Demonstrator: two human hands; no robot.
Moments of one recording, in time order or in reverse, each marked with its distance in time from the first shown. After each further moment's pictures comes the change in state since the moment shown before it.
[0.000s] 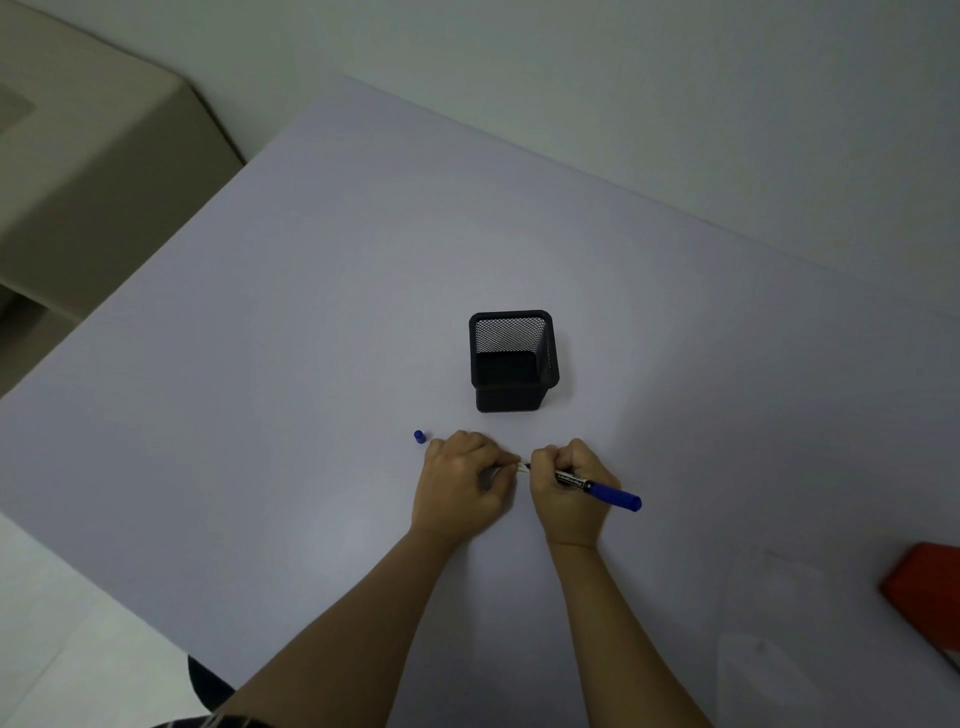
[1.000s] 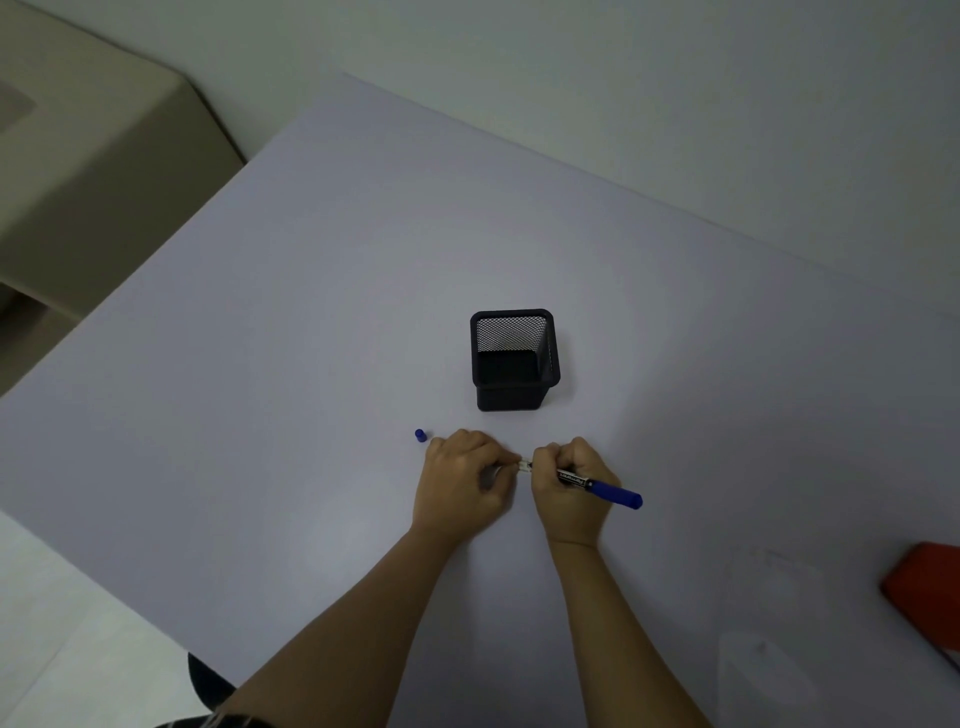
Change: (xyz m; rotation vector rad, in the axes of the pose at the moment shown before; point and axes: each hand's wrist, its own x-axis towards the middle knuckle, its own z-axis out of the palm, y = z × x) left_hand 0.001 0.001 -0.001 0.000 -0.020 -0.012; right_hand 0.002 0.016 0.006 -0.023 0.039 -0.066
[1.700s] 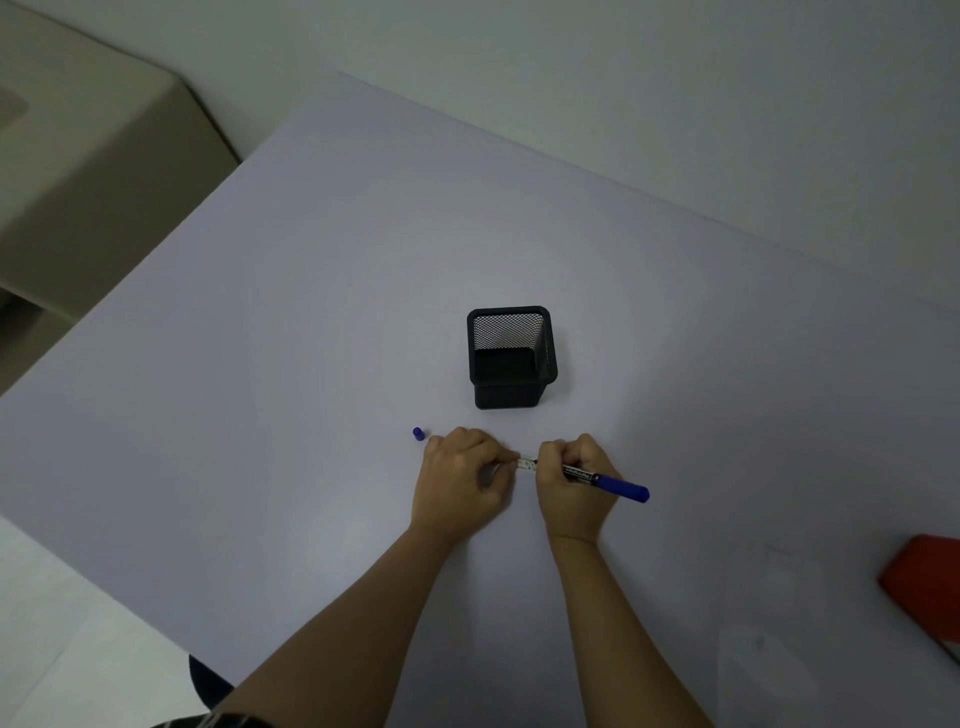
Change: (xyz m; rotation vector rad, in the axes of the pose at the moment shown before) left_hand 0.001 0.000 -0.001 0.002 0.020 0.014; right_hand 0.003 -0.001 0.000 -0.002 0.052 0.075
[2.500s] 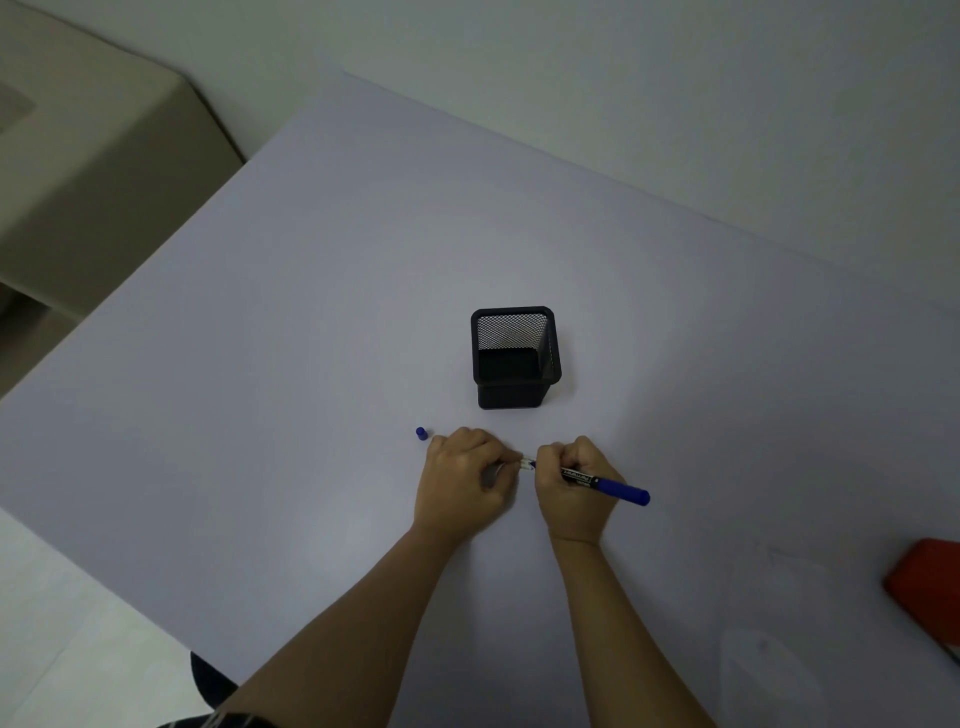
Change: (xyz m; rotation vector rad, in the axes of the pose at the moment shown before) left_hand 0.000 -0.001 0.001 0.017 -0.013 -0.013; right_hand -0.002 -0.002 0.000 0.002 -0.038 -0.010
